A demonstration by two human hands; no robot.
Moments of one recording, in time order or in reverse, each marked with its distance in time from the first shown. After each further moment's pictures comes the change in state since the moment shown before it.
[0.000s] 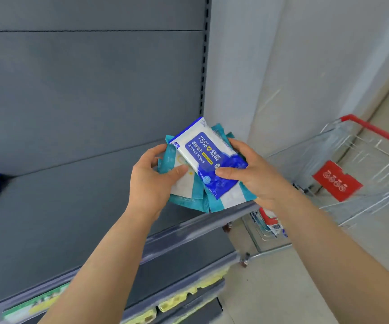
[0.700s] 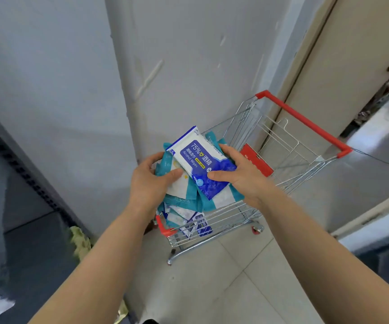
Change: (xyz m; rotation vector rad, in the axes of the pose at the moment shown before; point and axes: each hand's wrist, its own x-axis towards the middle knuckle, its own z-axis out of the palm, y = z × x) left_hand 0.052 -0.079 0.434 -0.076 -0.247 -0.237; right_hand 0.046 0.081 -0.410 -0.017 0.250 0.257
